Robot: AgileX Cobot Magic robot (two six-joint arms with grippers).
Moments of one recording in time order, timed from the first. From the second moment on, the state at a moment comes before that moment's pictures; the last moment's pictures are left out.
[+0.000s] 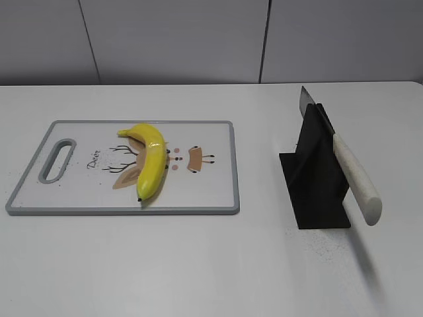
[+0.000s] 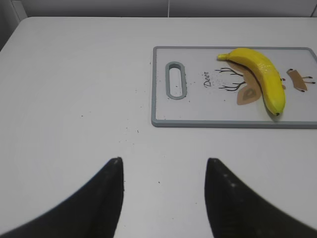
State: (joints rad) left arm 0.01 -0.01 -0.49 -0.14 1.09 0.14; right arm 0.04 0.78 -0.86 0.06 1.08 0.07
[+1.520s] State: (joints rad) left arm 0.01 -0.01 -0.49 -0.14 1.09 0.14; right arm 0.32 1.73 -1.18 0.17 1.07 0.20
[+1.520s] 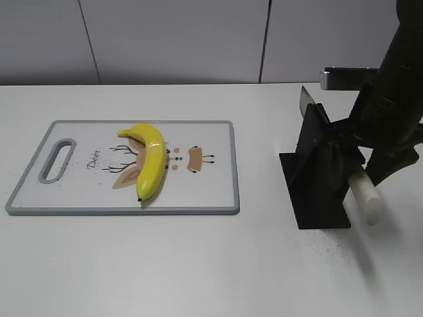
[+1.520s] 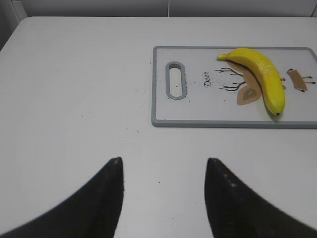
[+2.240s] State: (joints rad) left arm 0.01 -0.01 -0.49 -0.14 1.09 0.14; right arm 0.33 1.72 -1.18 0.18 1.09 0.24
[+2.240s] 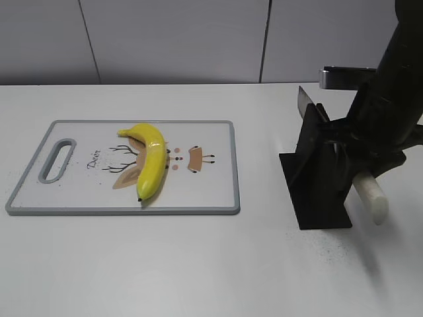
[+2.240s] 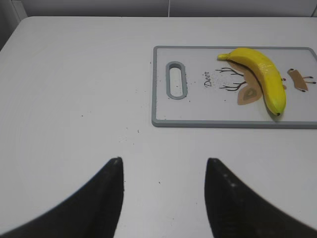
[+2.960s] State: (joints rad) left arm 0.01 -0.01 -0.49 -0.14 1.09 0.14; right arm 0.33 1.59 -1.28 0.15 1.18 0.25
